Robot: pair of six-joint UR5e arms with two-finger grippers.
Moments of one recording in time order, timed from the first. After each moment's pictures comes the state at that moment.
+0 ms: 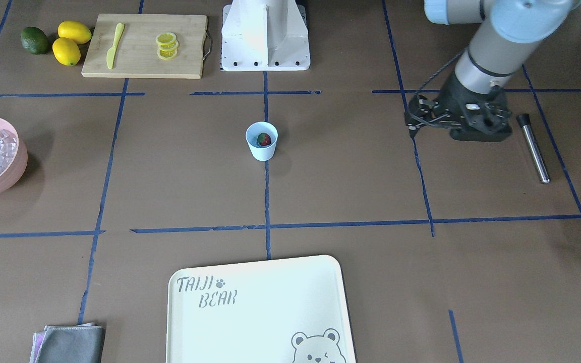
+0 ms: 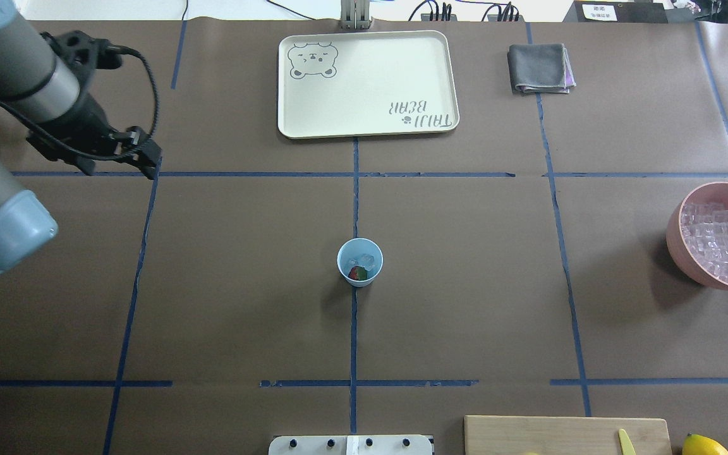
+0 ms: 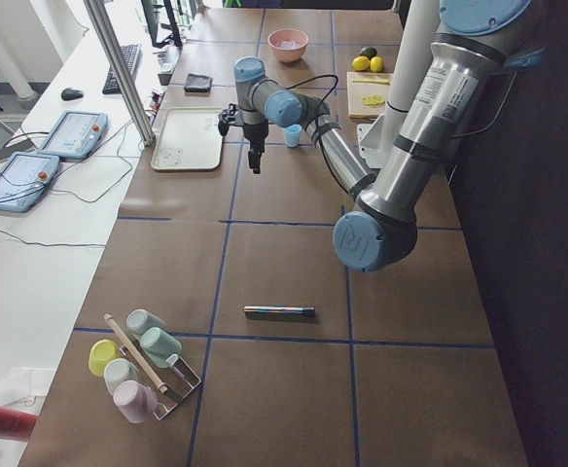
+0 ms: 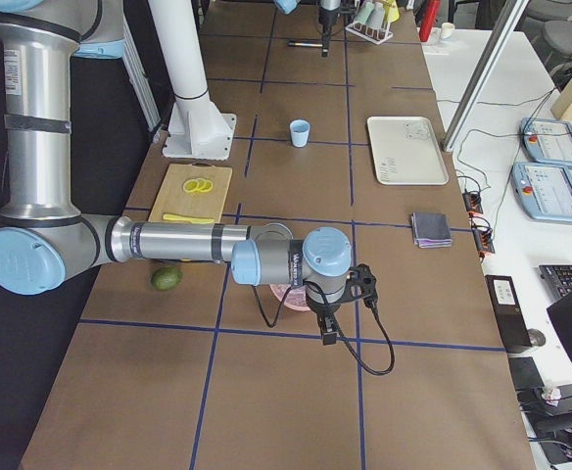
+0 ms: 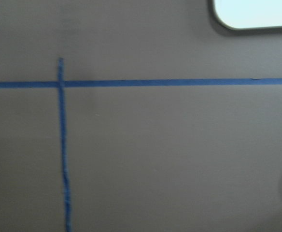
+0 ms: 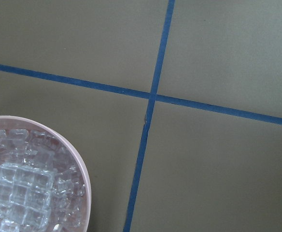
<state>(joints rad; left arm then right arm) -0.99 -1.94 -1.97 -1.31 -2.22 -0.65 1.60 -1.64 1.65 -1.52 2.37 -0.15</state>
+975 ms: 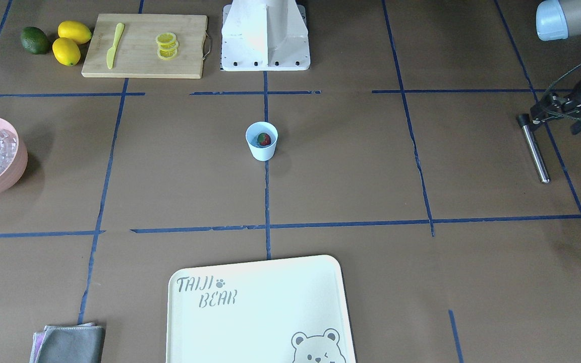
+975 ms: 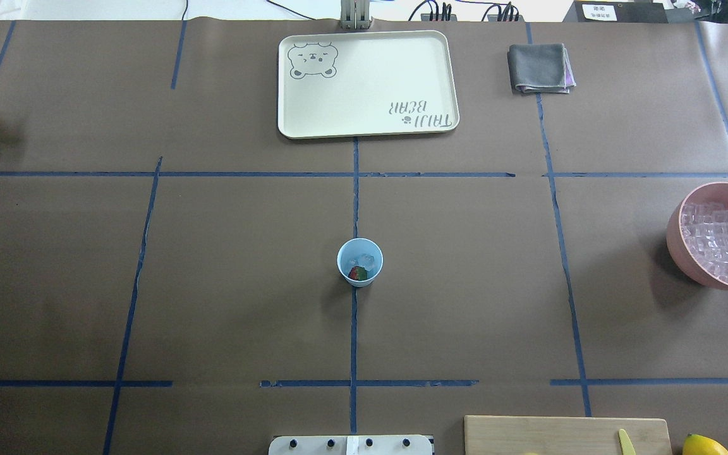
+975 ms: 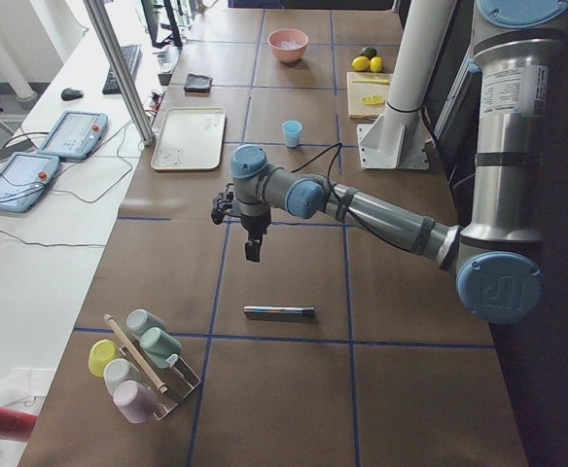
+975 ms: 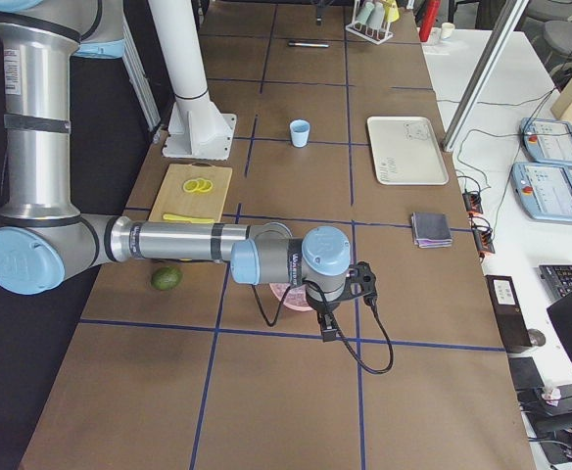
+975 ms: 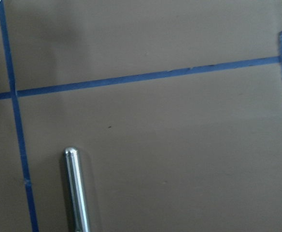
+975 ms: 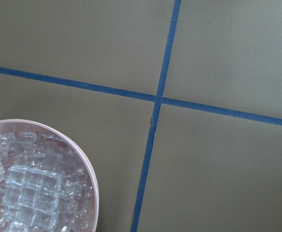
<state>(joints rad) -1.21 -1.45 -1.82 -1.85 -2.27 -0.47 1.60 -1.64 1.66 -1.52 2.38 -0.14</state>
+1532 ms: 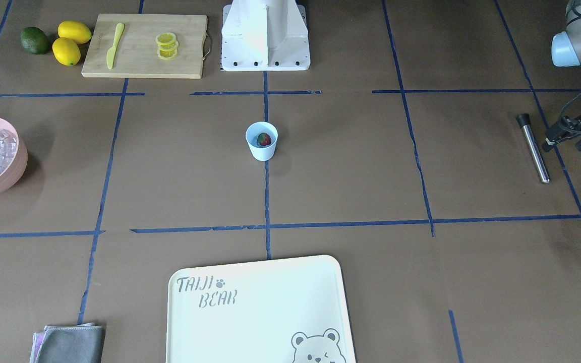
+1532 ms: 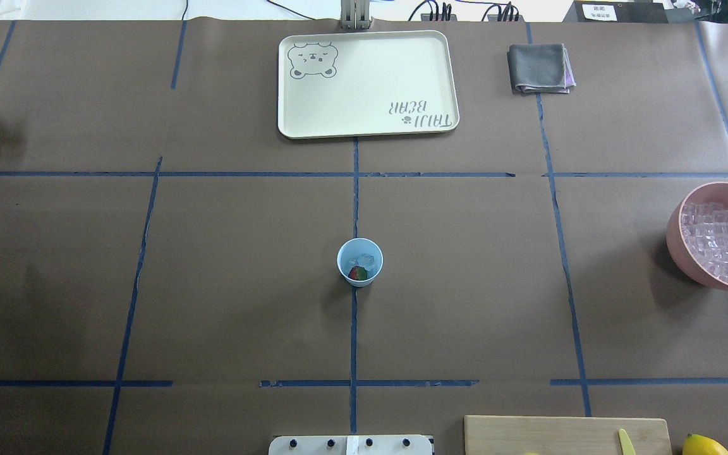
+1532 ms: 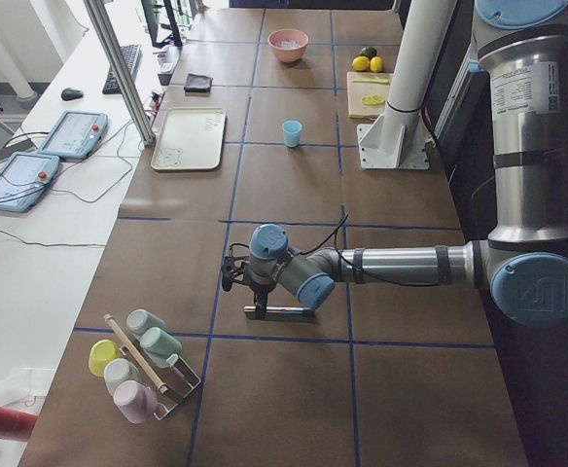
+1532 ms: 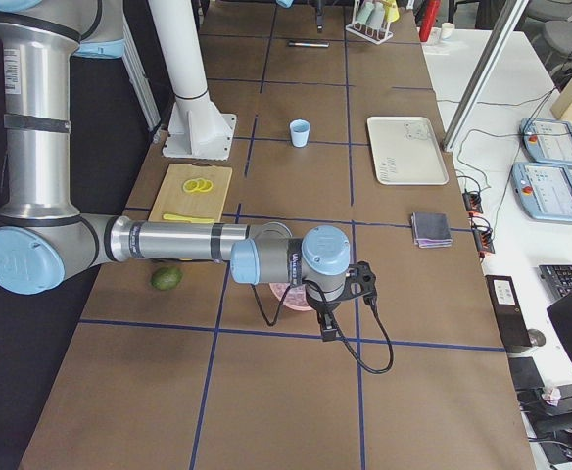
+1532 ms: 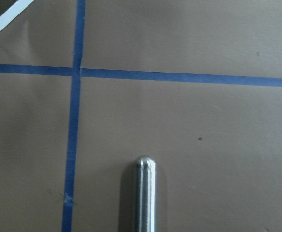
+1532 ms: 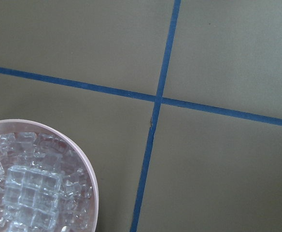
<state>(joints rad) -1.17 -1.43 -1.54 -2.30 -2.21 -0.71 1.60 -1.64 1.66 -1.52 2.38 -0.14</state>
